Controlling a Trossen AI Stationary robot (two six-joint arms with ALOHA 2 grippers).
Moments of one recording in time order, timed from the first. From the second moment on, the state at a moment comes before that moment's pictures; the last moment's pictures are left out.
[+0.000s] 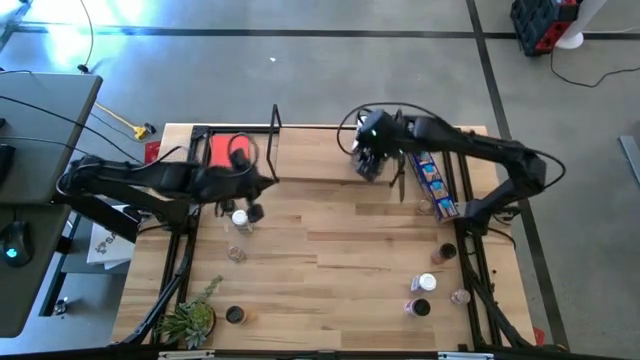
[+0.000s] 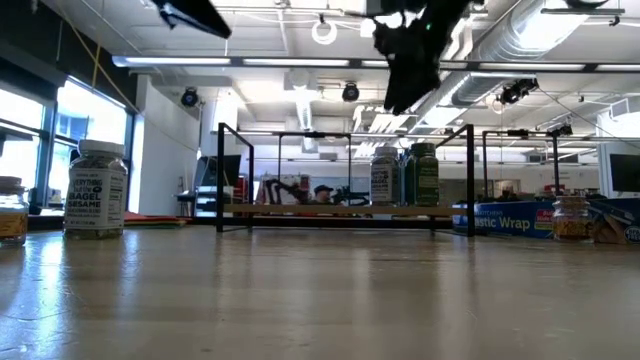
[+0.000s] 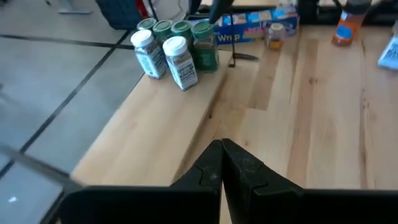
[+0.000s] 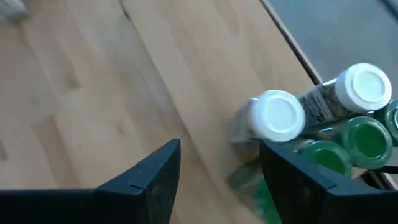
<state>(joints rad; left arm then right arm) -0.12 1.03 1.02 -0.60 -0.52 -0.13 -0.35 1.54 1.42 -0.89 0.12 0.08</state>
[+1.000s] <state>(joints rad) -0.22 0.89 0.63 -0.34 -0.76 -0.25 -0.38 1.86 1.49 -0.94 0.32 -0.19</state>
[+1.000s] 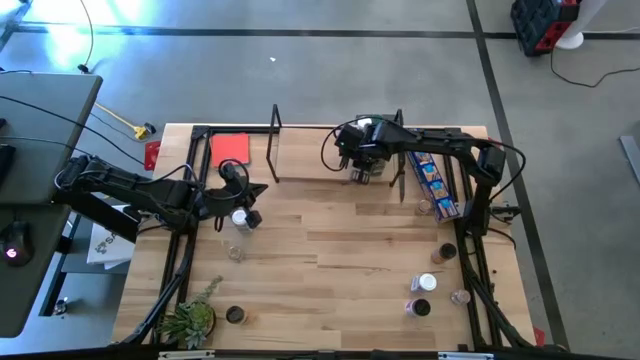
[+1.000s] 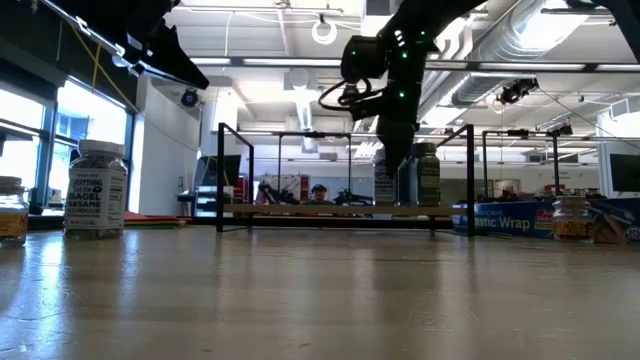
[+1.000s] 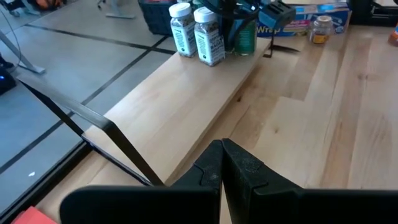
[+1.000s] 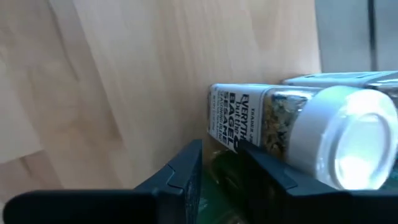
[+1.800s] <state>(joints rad) -0.22 0.89 0.63 -0.27 -0.77 -0.22 -0.37 1.86 1.49 -0.82 0.31 -0.19</state>
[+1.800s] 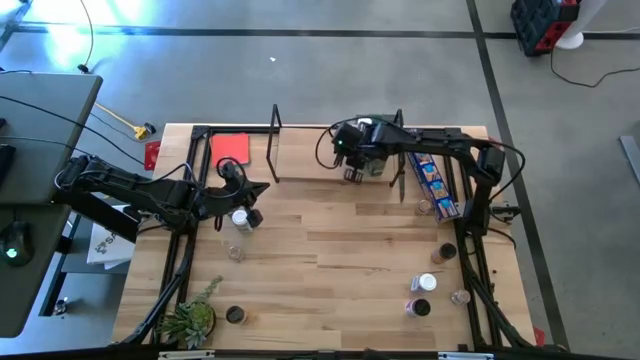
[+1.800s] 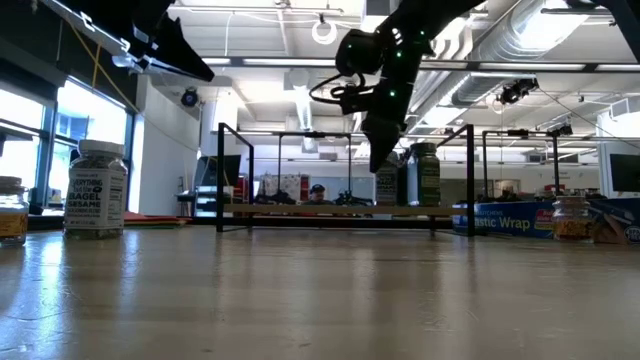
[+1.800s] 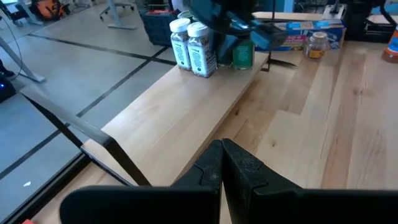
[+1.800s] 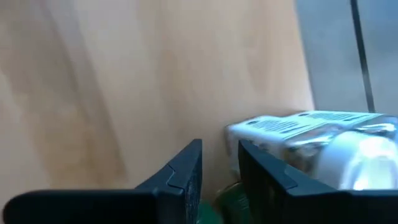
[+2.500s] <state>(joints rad) -0.22 0.89 0.63 -0.26 -0.76 -0.22 -0.43 1.86 1.49 -0.78 0.32 -0.30</state>
